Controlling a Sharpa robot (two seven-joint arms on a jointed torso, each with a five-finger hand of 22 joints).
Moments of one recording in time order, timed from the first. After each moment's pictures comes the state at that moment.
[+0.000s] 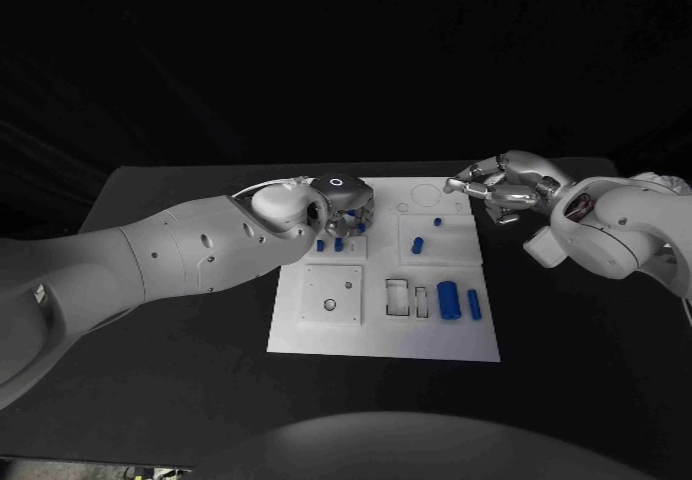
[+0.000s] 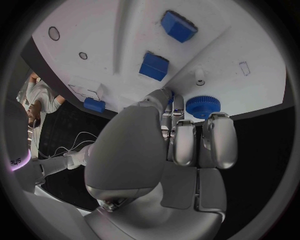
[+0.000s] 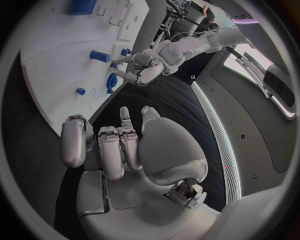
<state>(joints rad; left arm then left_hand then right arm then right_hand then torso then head) 1.23 -0.45 -0.14 1.18 -1.74 -0.22 -0.04 1.57 -0.20 0.33 0.24 0.31 1.13 0.07 0.10 0.21 1.18 0.03 0.23 0.16 1.46 -0.06 1.35 1.25 0.05 1.47 0.05 1.33 1.31 1.35 -1.02 -0.21 1.57 -0.63 -0.21 0.15 1.29 0.16 -0.07 0.27 0.42 0.79 0.15 0.36 0.33 1.46 0.08 1.57 1.31 1.47 0.02 1.57 1.31 0.06 1.34 0.14 1.35 1.31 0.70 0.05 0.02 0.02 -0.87</state>
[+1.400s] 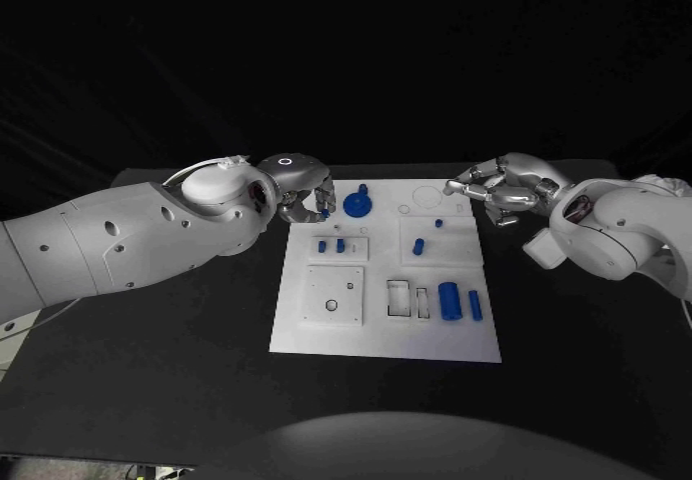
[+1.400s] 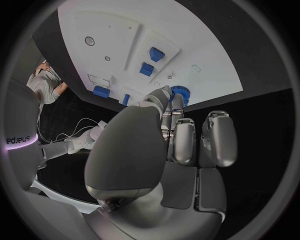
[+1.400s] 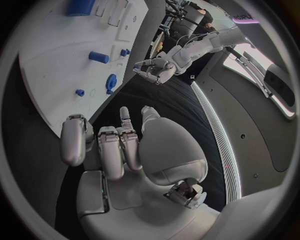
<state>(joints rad) 1.31 -0.69 -0.13 1.40 -1.65 -0.21 -0.04 1.56 -0.18 0.34 0.20 0.24 1.16 0.09 0.10 0.20 1.22 0.02 0.22 0.14 1.47 -0.06 1.33 1.21 0.05 1.46 0.05 1.31 1.31 1.35 -1.02 -0.21 1.56 -0.63 -0.21 0.15 1.30 0.16 -0.07 0.27 0.42 0.79 0.15 0.36 0.33 1.46 0.08 1.58 1.31 1.47 0.02 1.57 1.31 0.06 1.34 0.14 1.34 1.31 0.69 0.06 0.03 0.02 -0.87</state>
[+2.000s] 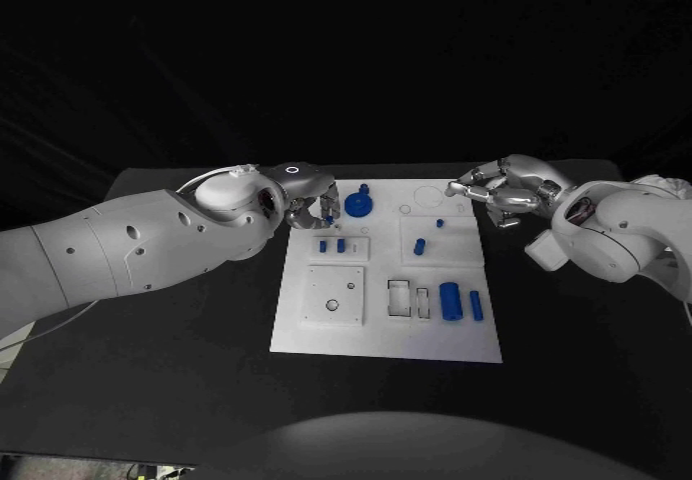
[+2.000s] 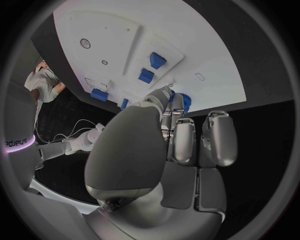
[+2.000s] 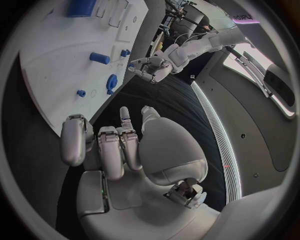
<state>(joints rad) 1.27 -0.65 -0.13 1.34 -1.64 -0.21 -0.04 1.57 -0.18 0.34 0.20 0.24 1.15 0.09 0.09 0.19 1.22 0.03 0.22 0.14 1.47 -0.06 1.33 1.20 0.05 1.46 0.05 1.30 1.31 1.34 -1.02 -0.21 1.57 -0.63 -0.21 0.15 1.30 0.16 -0.07 0.27 0.42 0.79 0.15 0.36 0.33 1.46 0.08 1.57 1.31 1.47 0.02 1.57 1.31 0.06 1.34 0.14 1.34 1.31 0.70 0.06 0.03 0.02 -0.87</state>
